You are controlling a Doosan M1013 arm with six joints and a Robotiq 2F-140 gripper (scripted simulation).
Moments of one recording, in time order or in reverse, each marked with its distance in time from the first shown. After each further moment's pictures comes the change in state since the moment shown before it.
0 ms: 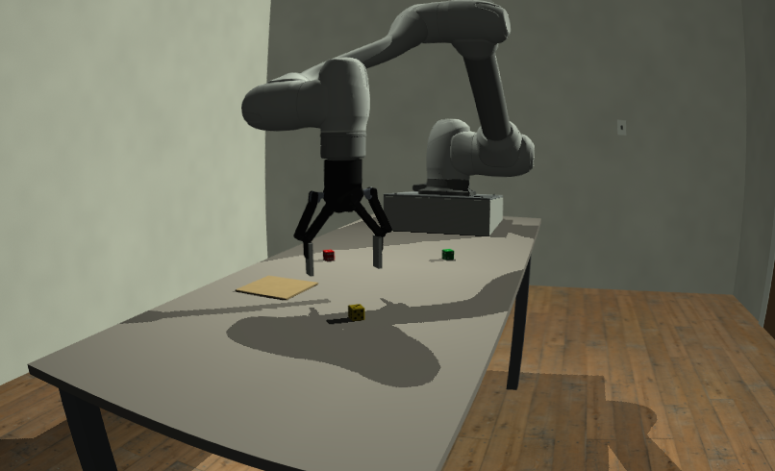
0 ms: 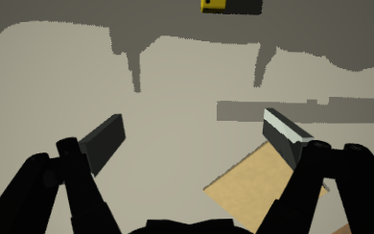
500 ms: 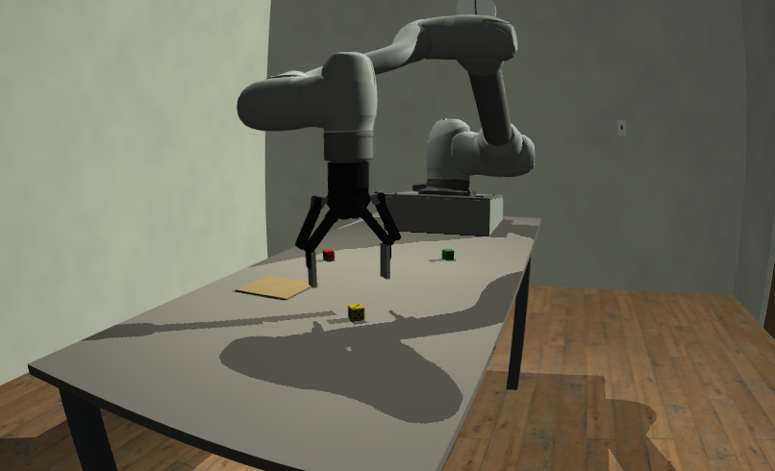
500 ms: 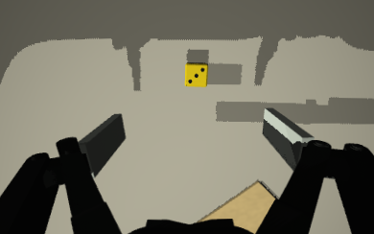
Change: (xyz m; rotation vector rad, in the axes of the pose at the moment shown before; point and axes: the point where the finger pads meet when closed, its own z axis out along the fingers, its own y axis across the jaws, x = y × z) arm 0.079 0.021 0.000 0.001 -0.001 0.000
